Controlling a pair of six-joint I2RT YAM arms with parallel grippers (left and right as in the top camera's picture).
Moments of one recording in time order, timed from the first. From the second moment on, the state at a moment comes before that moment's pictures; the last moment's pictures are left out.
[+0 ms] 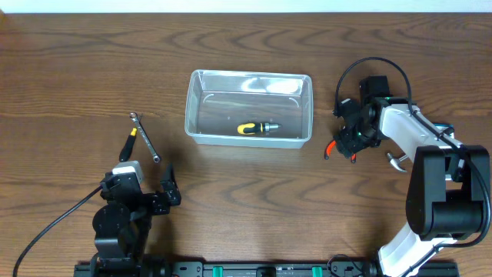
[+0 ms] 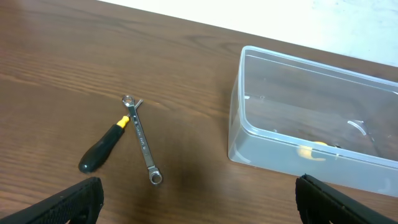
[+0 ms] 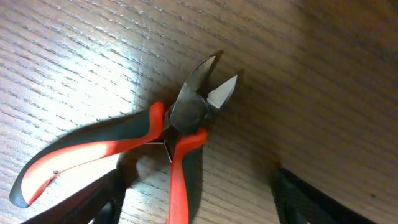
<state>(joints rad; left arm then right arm) 0.00 0.18 0.36 -0.58 0.04 -0.20 0.04 1.87 1.10 -0.70 -0.04 -0.44</state>
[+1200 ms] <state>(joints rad) 0.00 0.18 0.36 -0.58 0.04 -0.20 0.04 1.87 1.11 -0.72 -0.03 -0.44</state>
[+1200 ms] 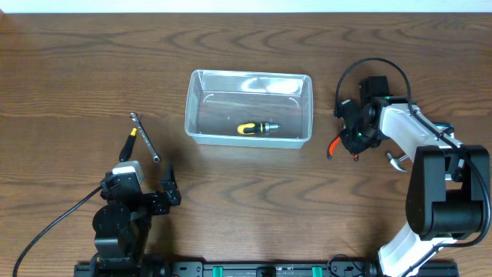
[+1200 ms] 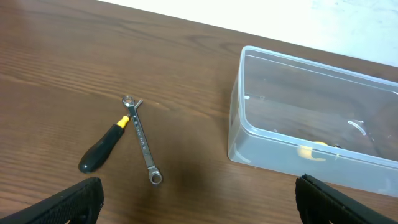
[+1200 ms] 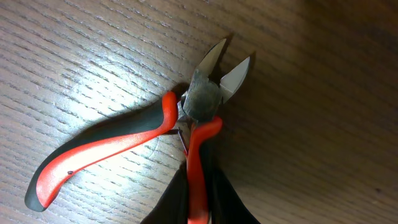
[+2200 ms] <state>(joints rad) 0.00 0.18 0.36 -0.58 0.04 -0.20 0.46 1.84 1.82 -1.02 -0.14 -0.56</state>
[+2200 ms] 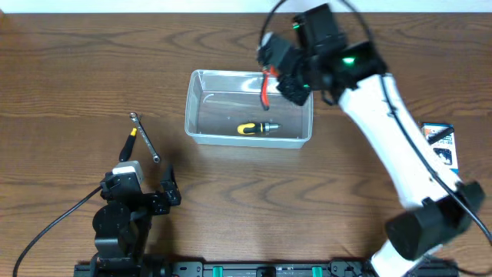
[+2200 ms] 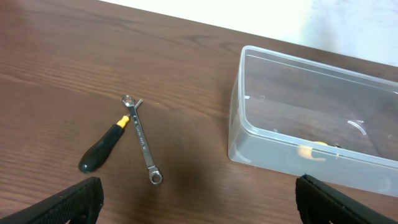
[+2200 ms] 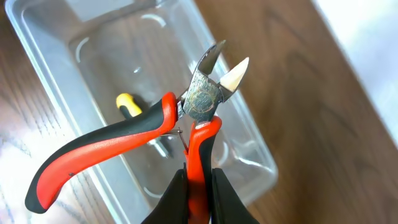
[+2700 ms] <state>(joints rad) 0.00 0.18 0.36 -0.58 0.04 -0.20 0.46 2.19 1.82 -1.06 -0.13 -0.54</state>
